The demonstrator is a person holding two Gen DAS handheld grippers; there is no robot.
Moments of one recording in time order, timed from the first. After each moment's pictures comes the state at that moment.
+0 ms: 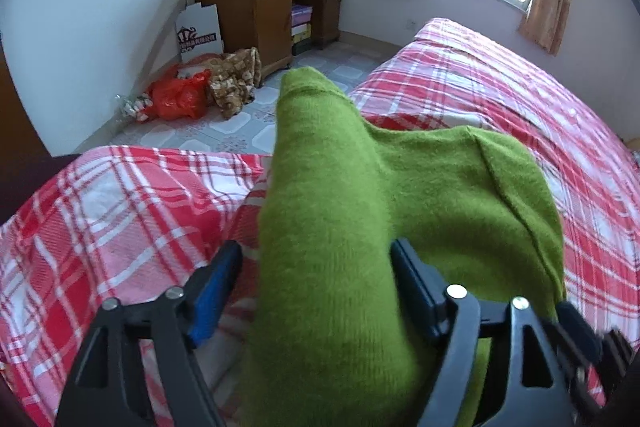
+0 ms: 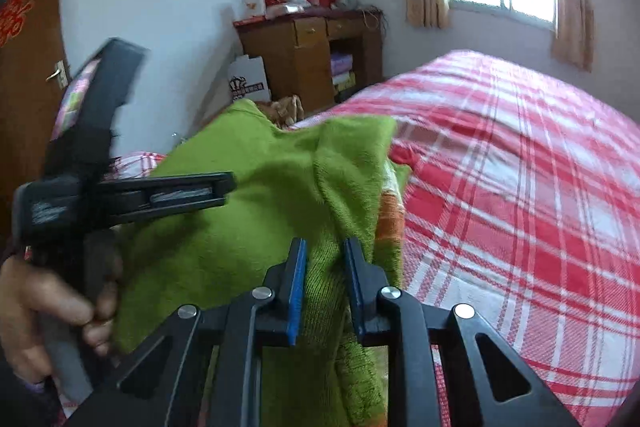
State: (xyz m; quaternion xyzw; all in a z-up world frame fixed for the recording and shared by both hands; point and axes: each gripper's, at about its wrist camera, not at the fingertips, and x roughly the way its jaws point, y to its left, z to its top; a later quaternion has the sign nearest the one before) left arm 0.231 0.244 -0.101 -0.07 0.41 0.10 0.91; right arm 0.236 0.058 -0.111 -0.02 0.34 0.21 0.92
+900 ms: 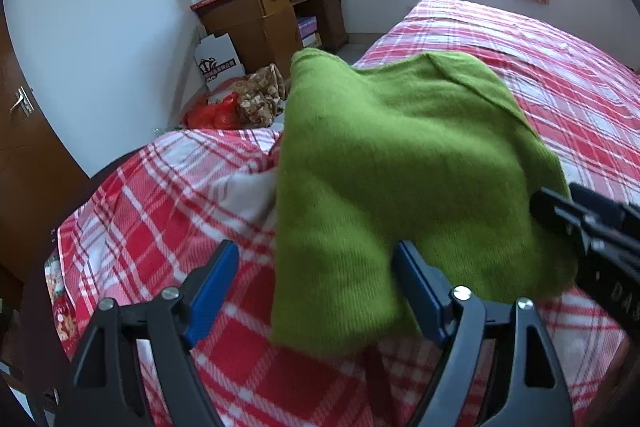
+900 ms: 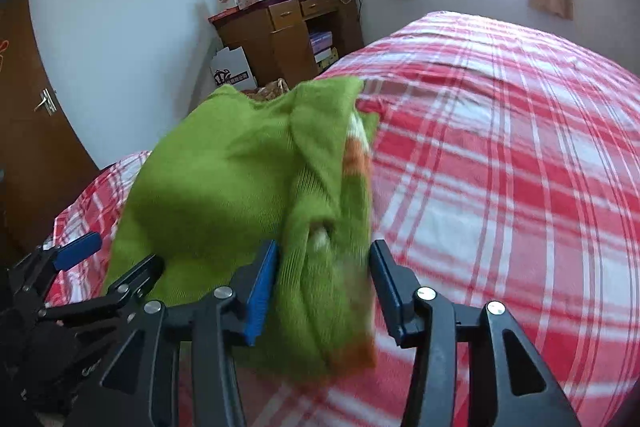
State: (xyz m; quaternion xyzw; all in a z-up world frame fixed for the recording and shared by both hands) left arm 0.126 0.206 -0.105 0.04 0.40 0.14 0.91; right arm 0.200 0.028 -0.116 0.03 0.38 0.18 0.90
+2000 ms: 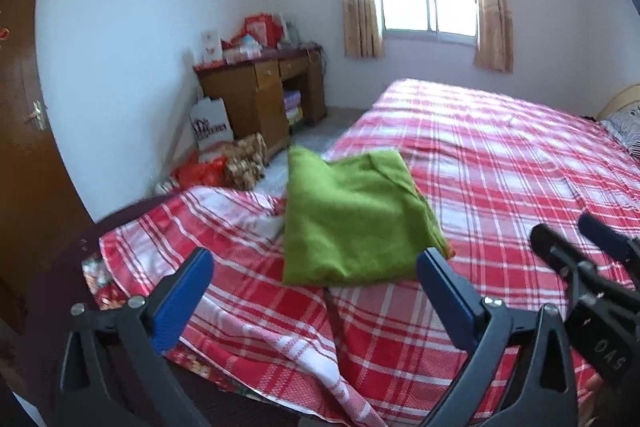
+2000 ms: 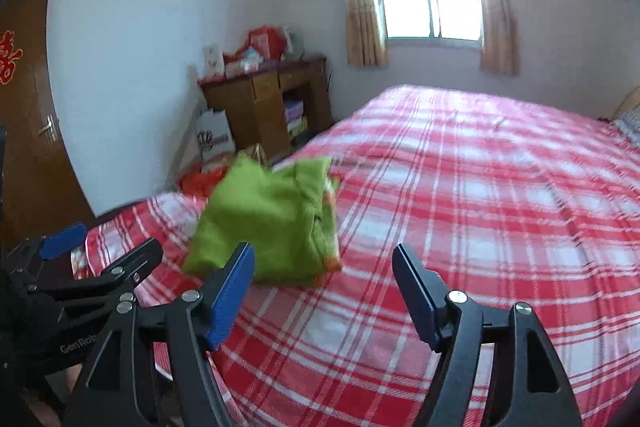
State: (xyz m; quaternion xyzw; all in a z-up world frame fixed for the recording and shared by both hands) left arm -0.014 0.173 0.005 0.02 0.26 0.10 0.96; right arm 0.022 -0.014 -0.002 0.03 0.25 0.11 0.96
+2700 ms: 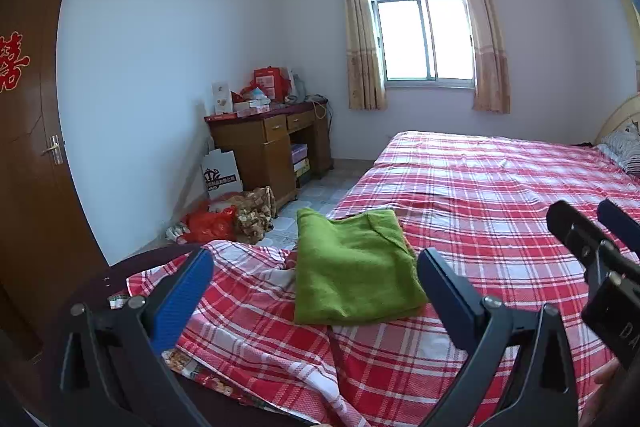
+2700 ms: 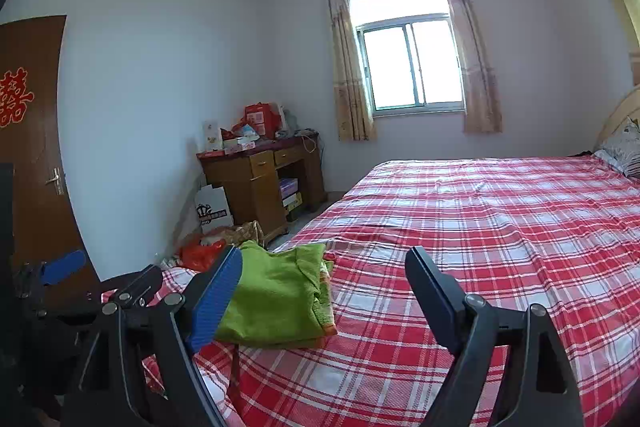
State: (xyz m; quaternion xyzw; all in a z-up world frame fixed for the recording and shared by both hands) left arm -0.055 0.158 0.047 0.03 0.17 0.11 0.98; right arm -0.036 -0.034 0.057 0.06 0.12 0.09 0.99
